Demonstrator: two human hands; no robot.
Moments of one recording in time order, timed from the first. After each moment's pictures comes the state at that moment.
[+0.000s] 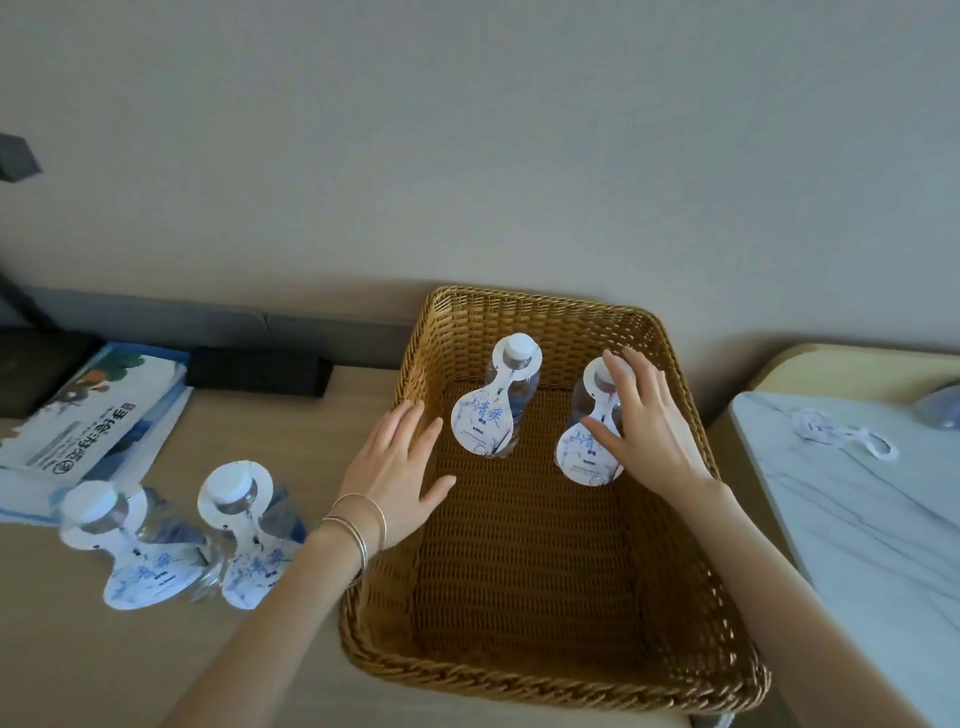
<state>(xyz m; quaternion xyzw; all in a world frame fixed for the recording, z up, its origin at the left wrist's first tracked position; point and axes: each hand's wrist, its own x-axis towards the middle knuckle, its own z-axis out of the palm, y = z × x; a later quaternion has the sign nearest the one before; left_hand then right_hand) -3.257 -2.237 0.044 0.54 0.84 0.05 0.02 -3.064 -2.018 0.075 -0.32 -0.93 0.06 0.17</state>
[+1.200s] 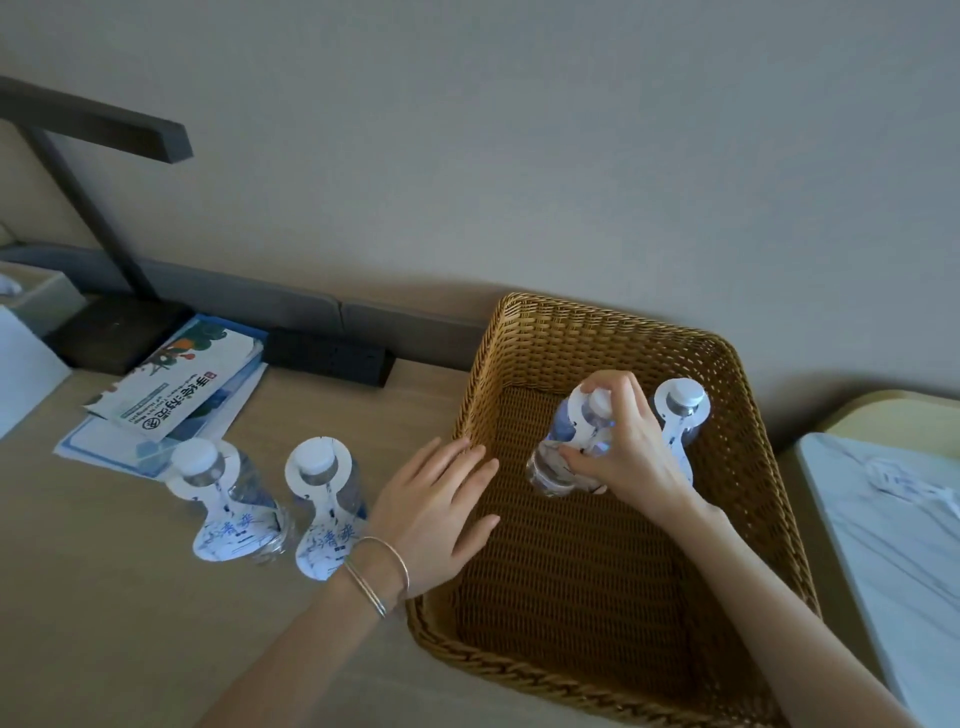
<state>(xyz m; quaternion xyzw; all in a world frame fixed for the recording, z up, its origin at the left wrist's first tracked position) -3.241 -2.298 0.061 0.62 0.78 0.10 -0.07 -3.121 -2.091 0.098 -0.16 -0.91 0.27 0.26</state>
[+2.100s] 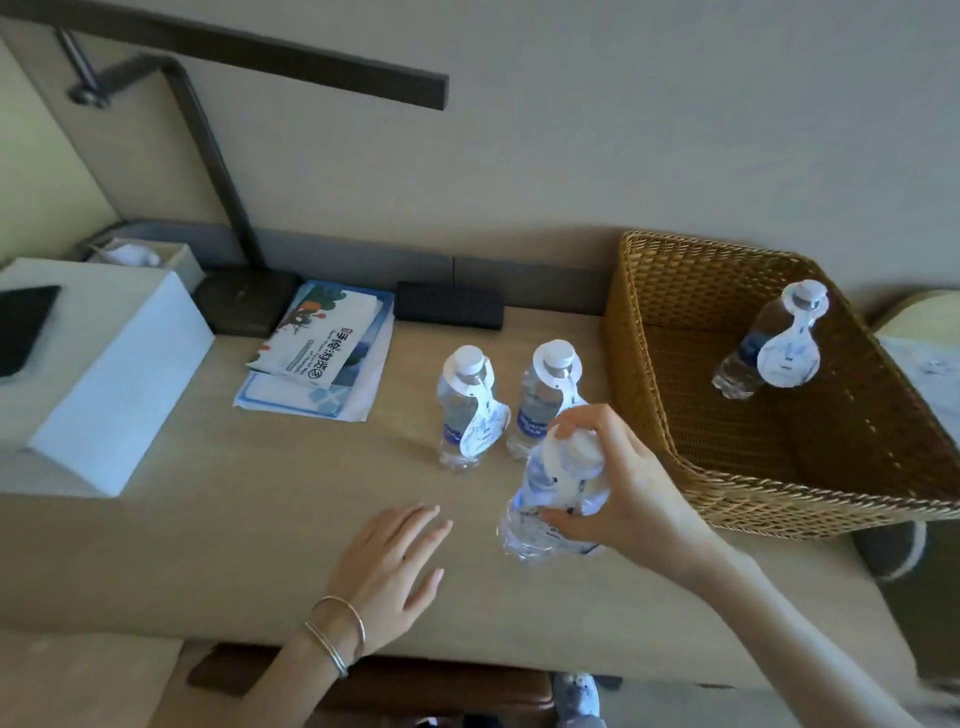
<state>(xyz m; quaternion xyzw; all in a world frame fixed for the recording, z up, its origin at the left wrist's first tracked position) -3.346 -2.614 -0.039 0.64 0.76 0.15 -0.02 -3.174 -2.422 0.111 -0.16 -0.91 0.34 0.18</state>
